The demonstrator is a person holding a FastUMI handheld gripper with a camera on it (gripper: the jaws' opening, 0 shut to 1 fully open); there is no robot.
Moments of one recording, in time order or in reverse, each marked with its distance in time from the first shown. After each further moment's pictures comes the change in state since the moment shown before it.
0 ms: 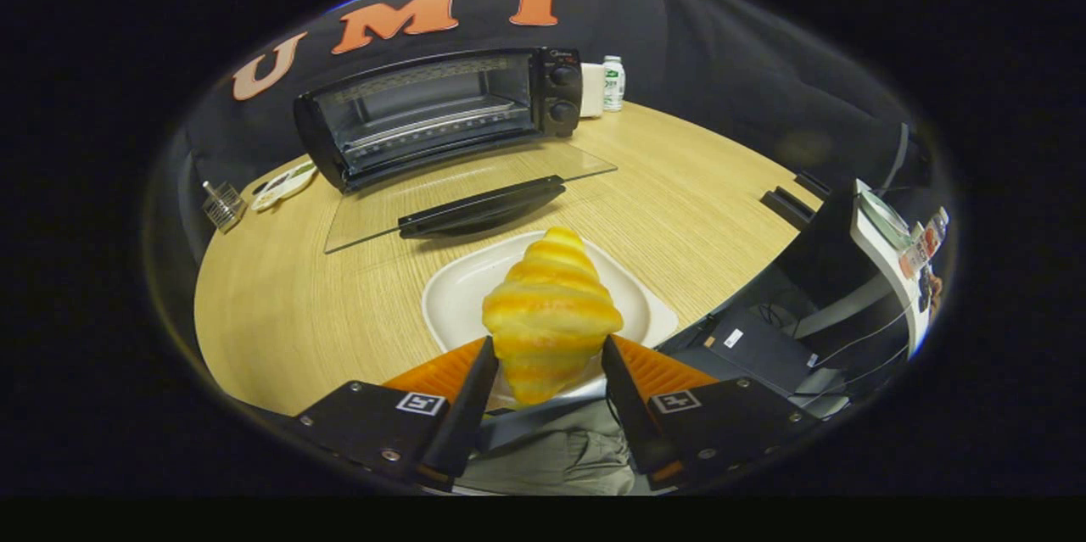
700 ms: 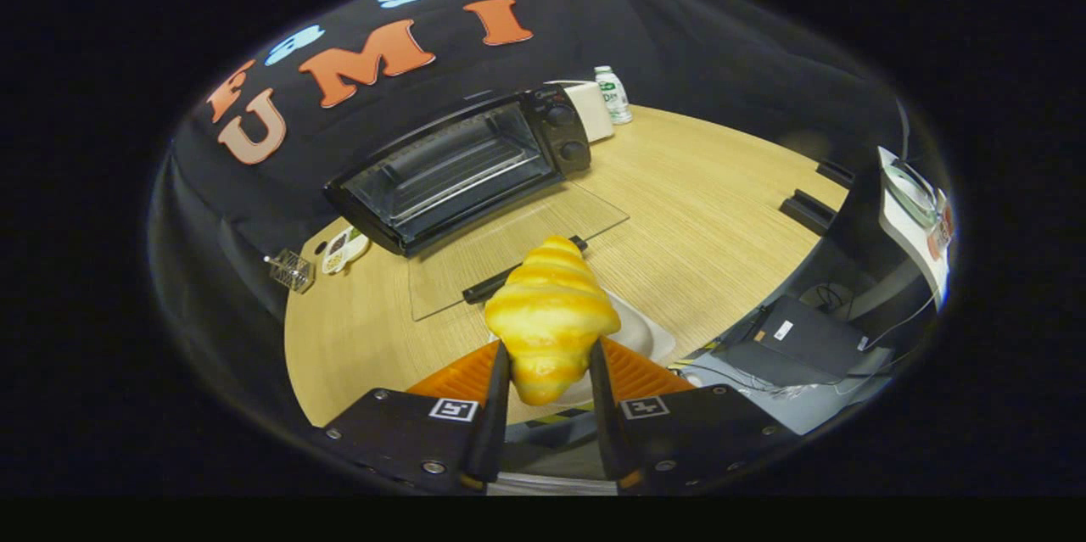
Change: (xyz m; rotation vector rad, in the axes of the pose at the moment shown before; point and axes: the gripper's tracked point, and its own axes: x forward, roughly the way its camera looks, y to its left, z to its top) arm -0.054 0.008 0.078 0.173 -0.005 0.241
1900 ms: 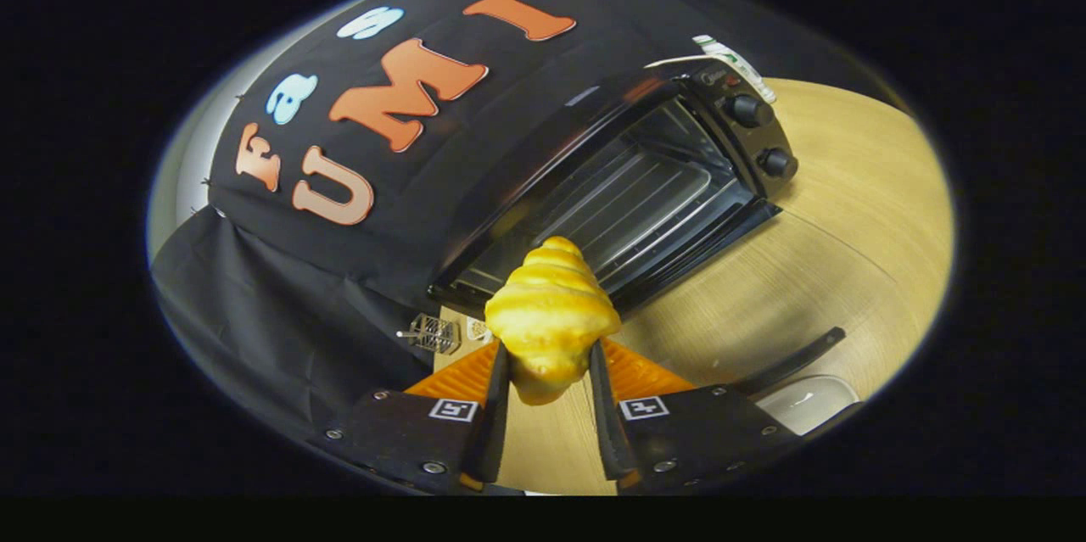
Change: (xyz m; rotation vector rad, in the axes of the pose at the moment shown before) arm 0.093 0.154 0.098 0.244 0.027 0.543
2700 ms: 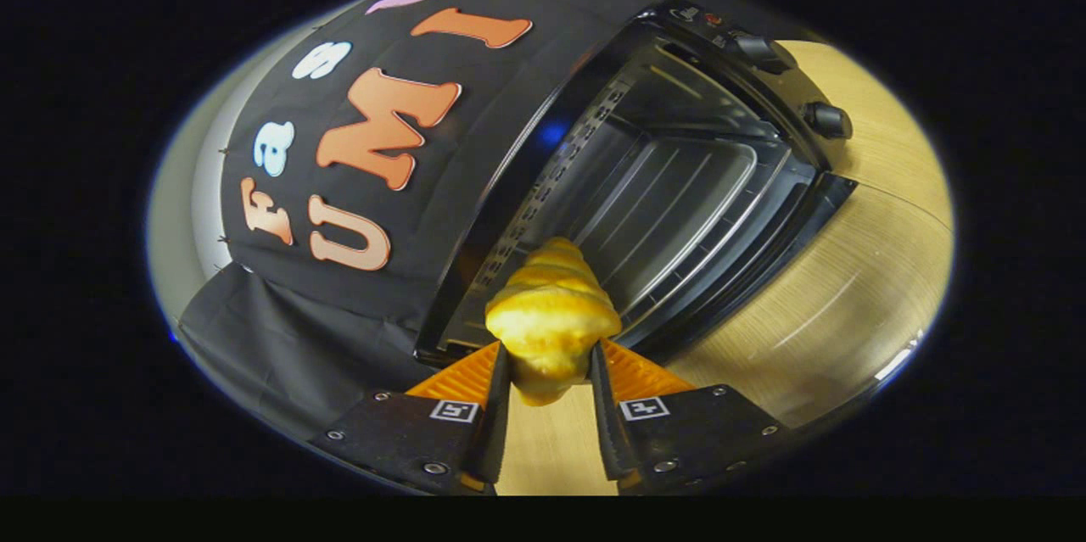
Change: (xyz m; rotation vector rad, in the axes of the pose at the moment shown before) arm 0.072 0.005 0.033 0.154 -0.082 0.140
